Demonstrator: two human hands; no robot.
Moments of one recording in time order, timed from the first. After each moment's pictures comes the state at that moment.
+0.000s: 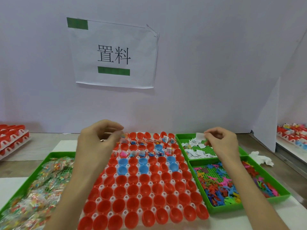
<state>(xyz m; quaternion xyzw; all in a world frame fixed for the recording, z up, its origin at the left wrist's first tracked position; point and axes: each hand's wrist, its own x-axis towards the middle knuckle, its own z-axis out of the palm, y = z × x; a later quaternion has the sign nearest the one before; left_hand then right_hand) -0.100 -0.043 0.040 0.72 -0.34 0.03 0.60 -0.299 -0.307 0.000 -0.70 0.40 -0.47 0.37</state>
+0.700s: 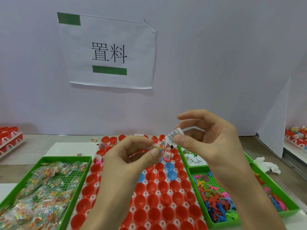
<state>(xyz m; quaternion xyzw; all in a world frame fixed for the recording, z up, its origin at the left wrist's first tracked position) -0.170 -0.071 0.044 0.52 -0.33 -0.20 0.76 -0.295 -0.197 0.092 -0.73 0.10 -0.40 0.55</state>
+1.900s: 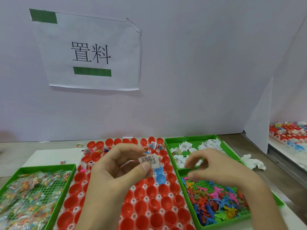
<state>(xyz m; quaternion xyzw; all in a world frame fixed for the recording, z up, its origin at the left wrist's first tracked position) -0.175 -0.077 0.045 0.51 -0.34 -0.25 0.75 -0.335 -0.279 0.054 -0.88 0.32 -0.03 0.34</state>
